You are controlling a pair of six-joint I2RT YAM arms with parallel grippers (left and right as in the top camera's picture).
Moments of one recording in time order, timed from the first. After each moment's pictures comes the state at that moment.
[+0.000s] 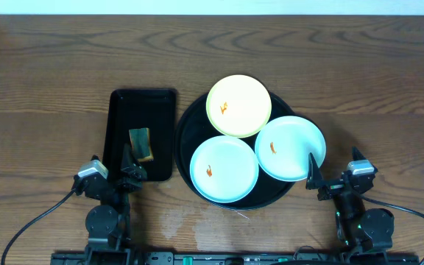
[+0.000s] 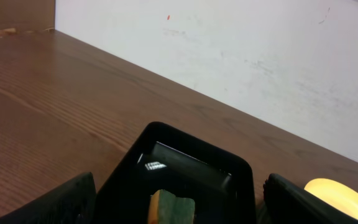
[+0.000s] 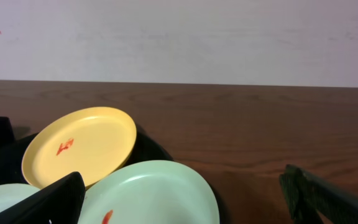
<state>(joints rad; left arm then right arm) -0.06 0.02 0.02 -0.09 -0.24 -0.38 0.11 0.01 0.01 -0.07 -0.07 0.04</state>
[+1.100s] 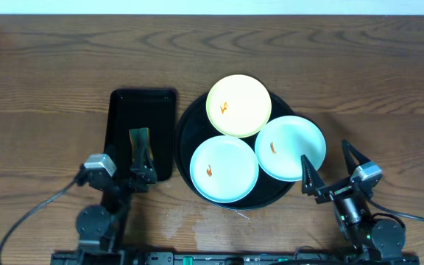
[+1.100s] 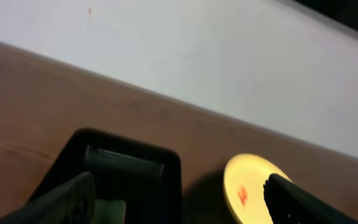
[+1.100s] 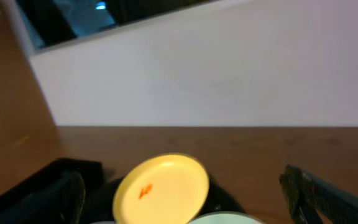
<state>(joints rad) -0.06 0.12 0.19 -0.13 0.04 -0.38 0.11 0.04 0.08 0.07 -0.30 0.23</state>
